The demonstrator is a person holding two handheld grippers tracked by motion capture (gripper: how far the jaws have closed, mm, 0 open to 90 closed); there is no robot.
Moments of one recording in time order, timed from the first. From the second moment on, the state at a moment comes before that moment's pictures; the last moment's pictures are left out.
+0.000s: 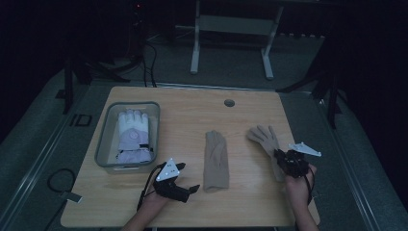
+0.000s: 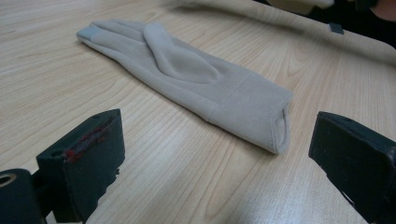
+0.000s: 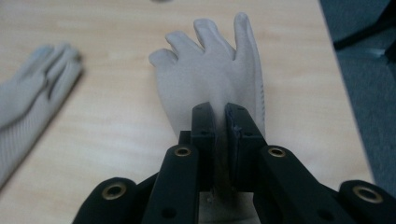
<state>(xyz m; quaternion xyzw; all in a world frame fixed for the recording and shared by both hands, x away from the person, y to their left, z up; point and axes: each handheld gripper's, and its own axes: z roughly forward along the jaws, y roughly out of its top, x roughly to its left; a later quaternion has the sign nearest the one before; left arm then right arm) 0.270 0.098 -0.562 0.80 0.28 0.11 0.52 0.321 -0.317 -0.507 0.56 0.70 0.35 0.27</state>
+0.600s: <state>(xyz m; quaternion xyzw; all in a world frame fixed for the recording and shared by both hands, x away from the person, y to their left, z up) 0.270 0.098 -0.560 0.80 0.28 0.11 0.52 0.317 -0.311 -0.541 0.56 0.74 0.32 0.21</state>
